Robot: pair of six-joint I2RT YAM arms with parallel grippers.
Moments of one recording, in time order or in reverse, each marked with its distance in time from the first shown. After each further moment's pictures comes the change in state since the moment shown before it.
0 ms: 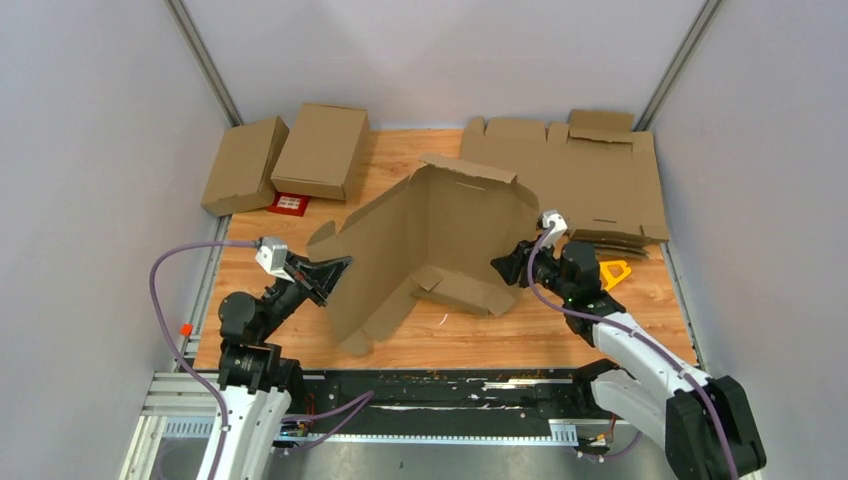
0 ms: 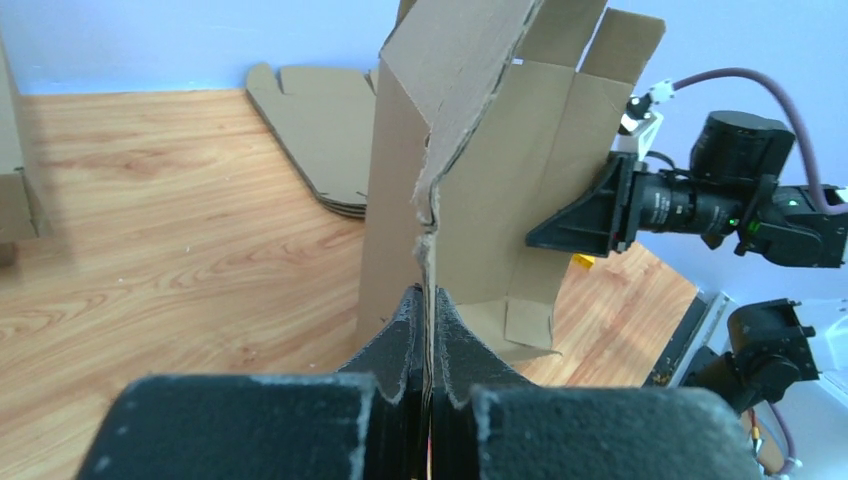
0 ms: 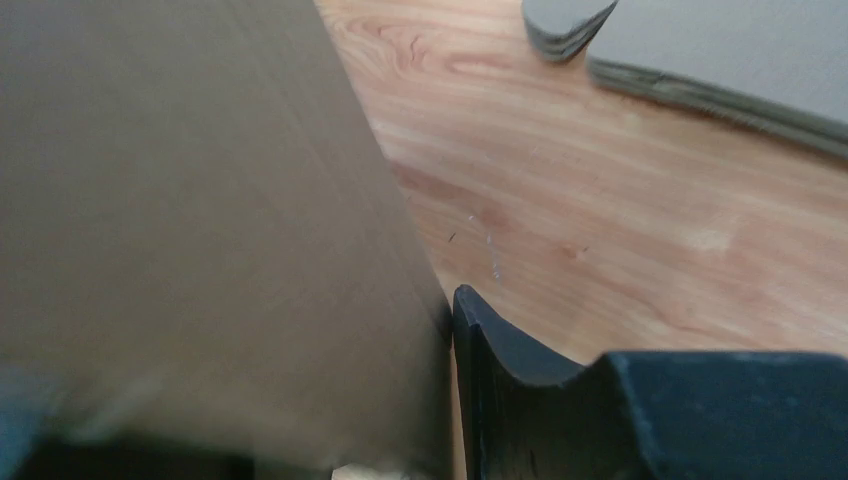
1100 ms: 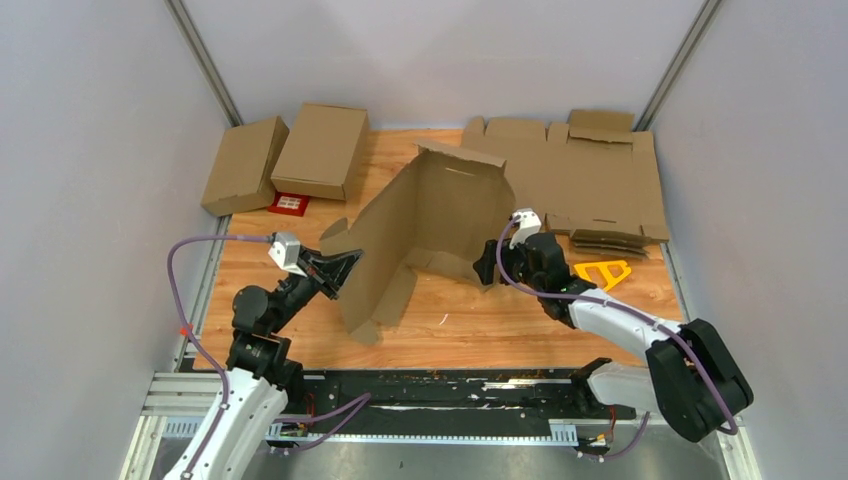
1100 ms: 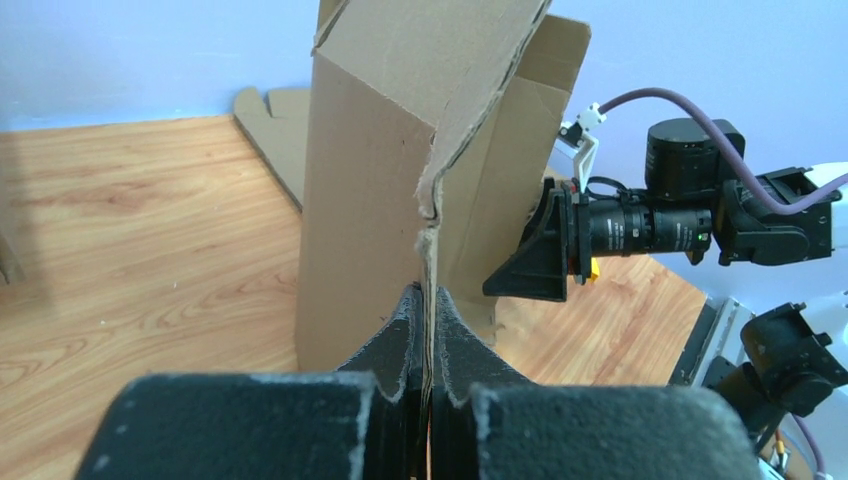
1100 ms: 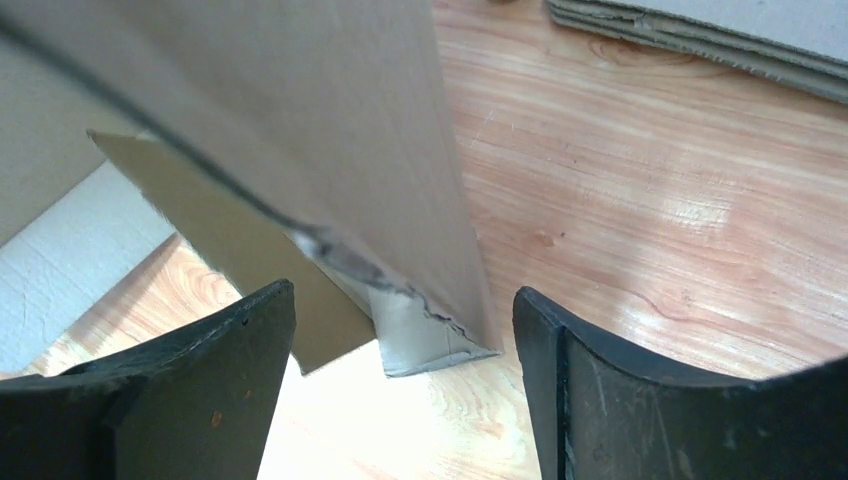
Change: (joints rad) left arm -0.151 0.136 -0.063 0.239 -0.122 0.031; right arm 0.179 0.273 0.115 -0.042 0.297 0.010
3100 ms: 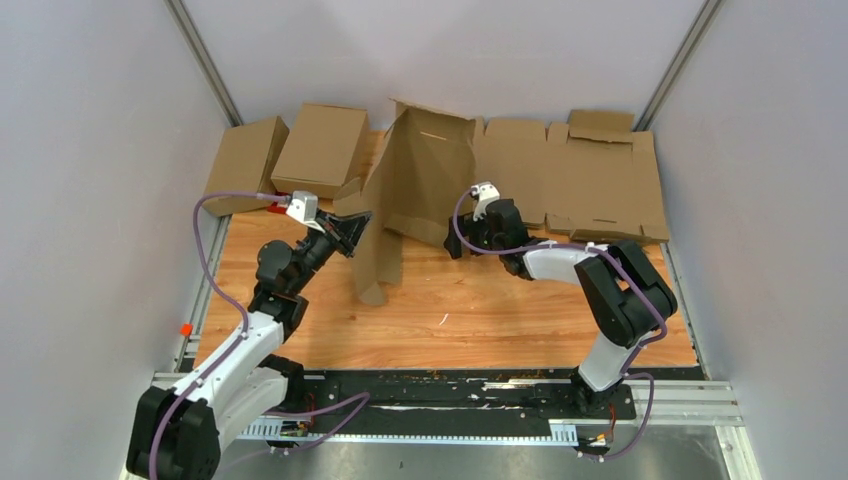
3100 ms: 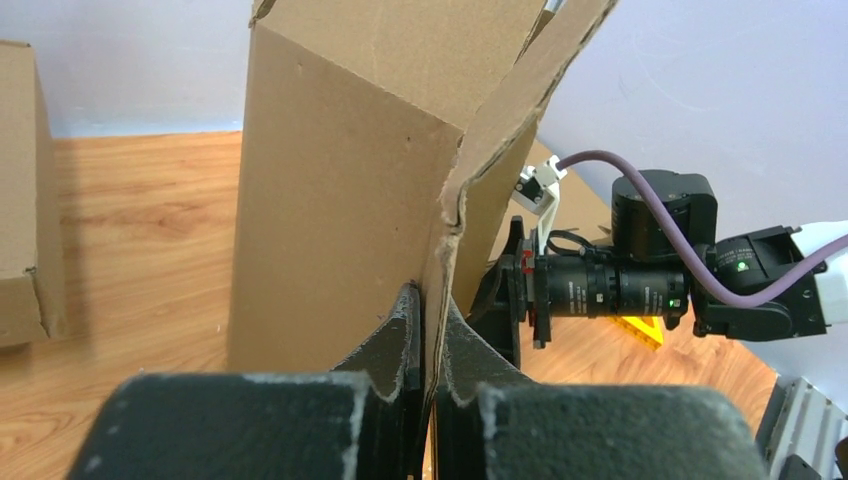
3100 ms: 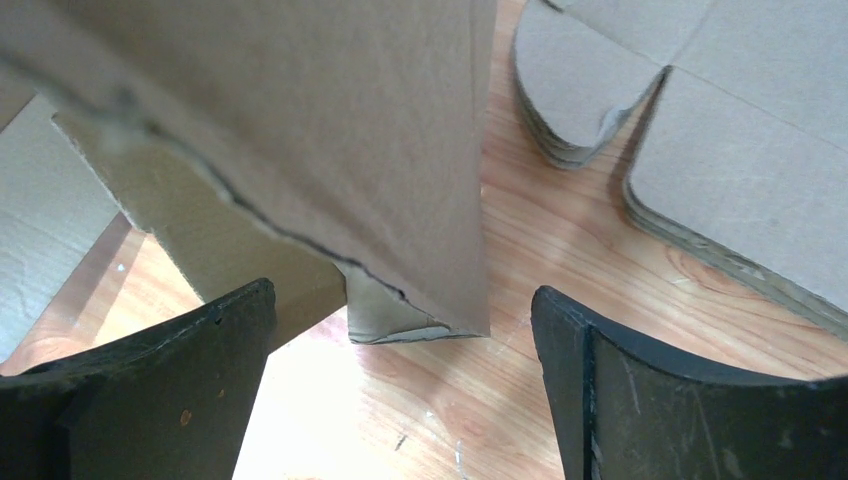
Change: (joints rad) left arm -0.051 0.539 0.128 0.375 -0.153 0.002; right arm 0.016 0.520 0.357 0.088 -0.011 -0.106
